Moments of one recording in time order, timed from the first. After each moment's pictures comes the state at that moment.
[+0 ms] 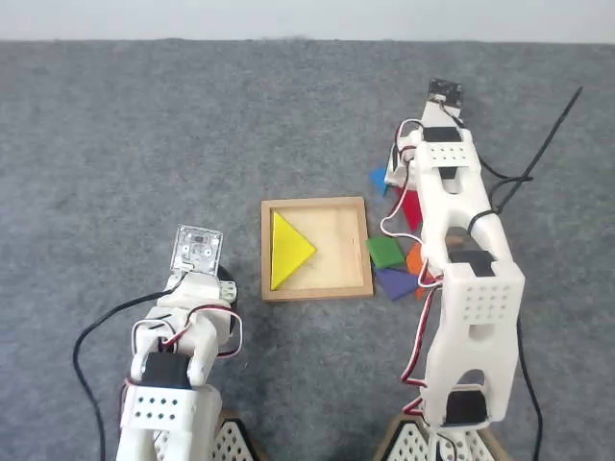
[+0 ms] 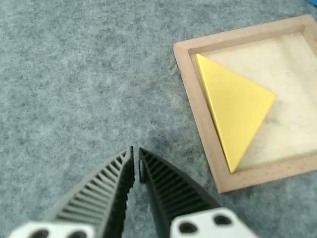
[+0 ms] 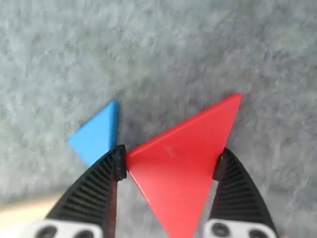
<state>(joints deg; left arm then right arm) -2.5 -85.3 97.3 46.5 -0.3 -7.4 38.1 -18.9 62.7 -17.7</state>
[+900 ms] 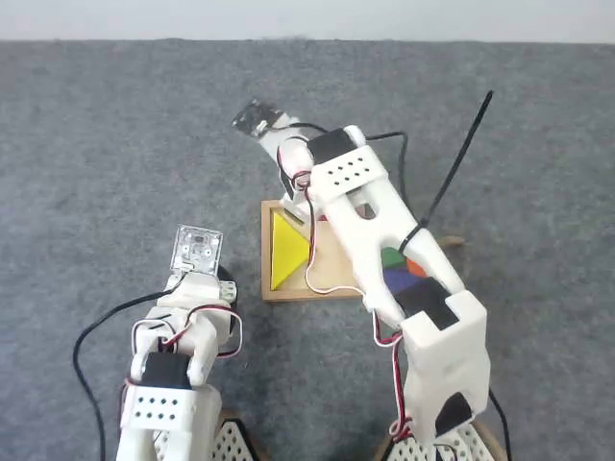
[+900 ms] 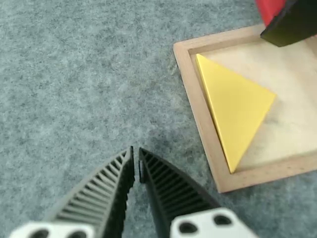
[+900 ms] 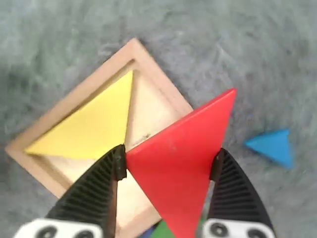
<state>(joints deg) -2.5 -85.3 97.3 46.5 -0.3 -32.4 24.8 -18.8 76.2 26.6</state>
